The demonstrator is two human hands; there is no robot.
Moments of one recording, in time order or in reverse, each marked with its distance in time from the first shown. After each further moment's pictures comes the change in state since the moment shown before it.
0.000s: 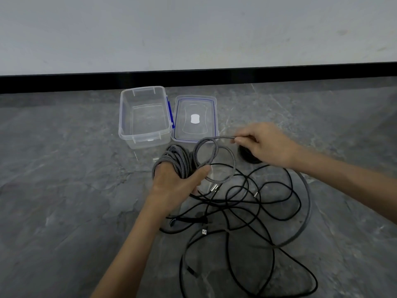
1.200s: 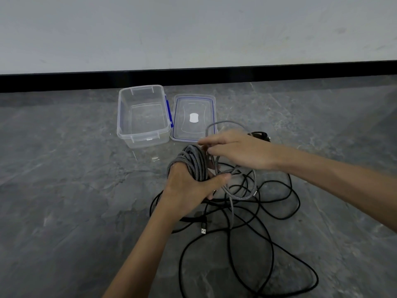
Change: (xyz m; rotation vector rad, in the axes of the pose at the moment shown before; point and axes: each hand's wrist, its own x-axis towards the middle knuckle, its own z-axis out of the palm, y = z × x) left_hand -0.005 0.012 0.019 -0.105 -0.109 0.025; right_hand 0.013 -0.046 0.011 0.318 -0.408 0.134
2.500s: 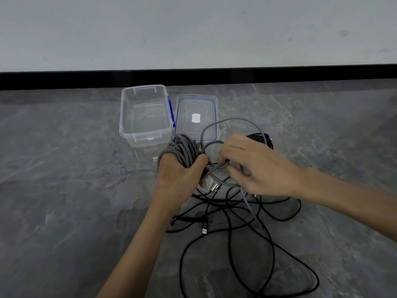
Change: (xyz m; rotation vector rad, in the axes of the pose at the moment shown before) left_hand 0.002 0.013 -0.010 -0.039 0.249 -0.007; right_hand -0.034 0.017 0.012 -0.582 0.313 -0.512
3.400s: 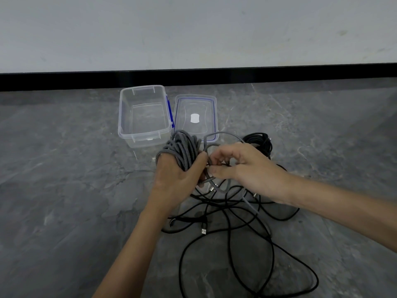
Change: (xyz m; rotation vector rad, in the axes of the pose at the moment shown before) left_hand 0.000 -0.001 -0.004 0.028 -0.003 0.125; right_hand 0.010 -0.033 -0.003 0.767 -0.007 0.577
